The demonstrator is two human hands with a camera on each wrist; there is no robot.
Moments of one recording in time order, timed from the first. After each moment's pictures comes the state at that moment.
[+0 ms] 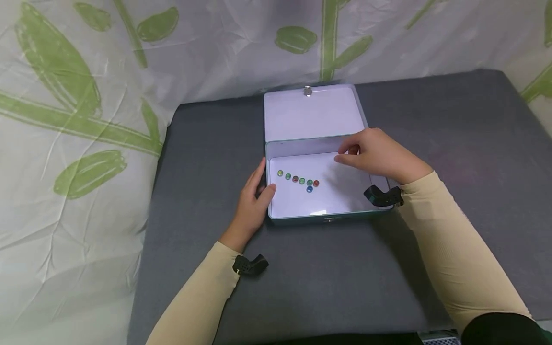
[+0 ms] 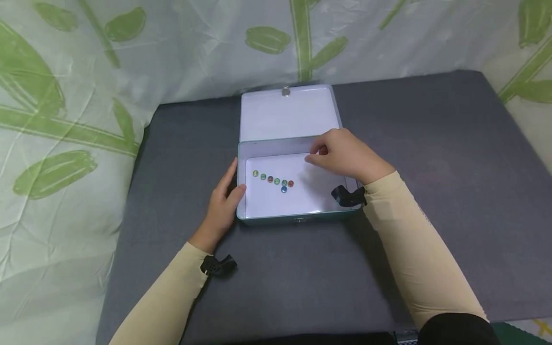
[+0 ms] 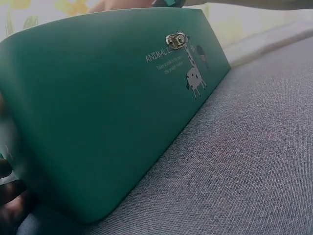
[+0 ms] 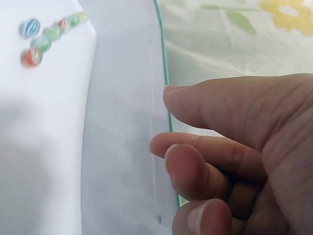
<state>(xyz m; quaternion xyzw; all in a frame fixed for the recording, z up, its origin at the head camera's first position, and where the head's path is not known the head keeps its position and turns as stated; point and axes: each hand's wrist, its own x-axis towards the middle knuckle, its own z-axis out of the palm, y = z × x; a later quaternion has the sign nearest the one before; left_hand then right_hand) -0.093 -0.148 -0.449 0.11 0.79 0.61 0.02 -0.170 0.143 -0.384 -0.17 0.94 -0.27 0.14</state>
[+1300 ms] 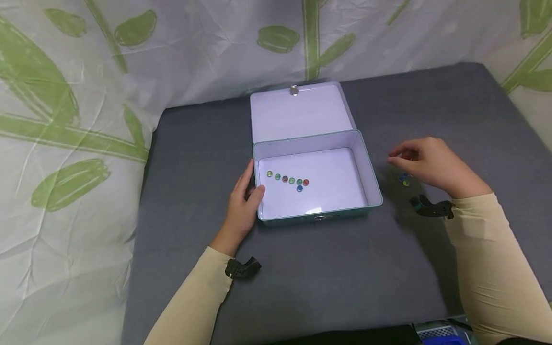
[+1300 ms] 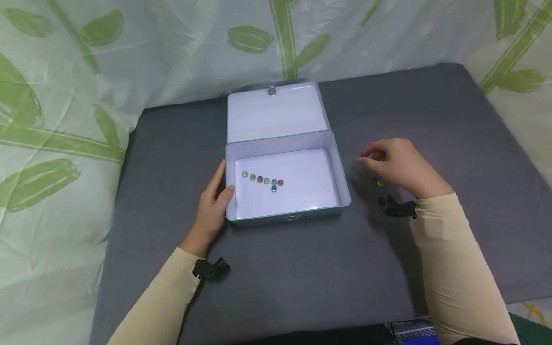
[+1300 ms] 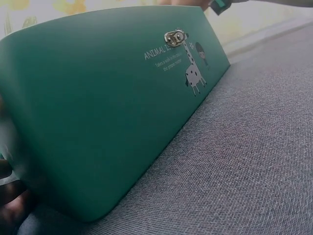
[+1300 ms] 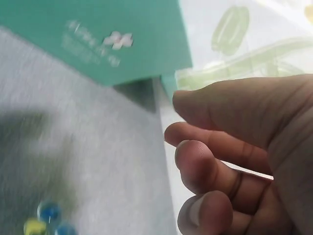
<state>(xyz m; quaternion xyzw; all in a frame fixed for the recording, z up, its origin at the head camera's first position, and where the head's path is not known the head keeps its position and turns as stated) -0.104 -0.155 -0.489 0.11 0.78 0.61 0.03 -0.123 0.260 -0.400 -0.05 0.95 -0.27 0.11</state>
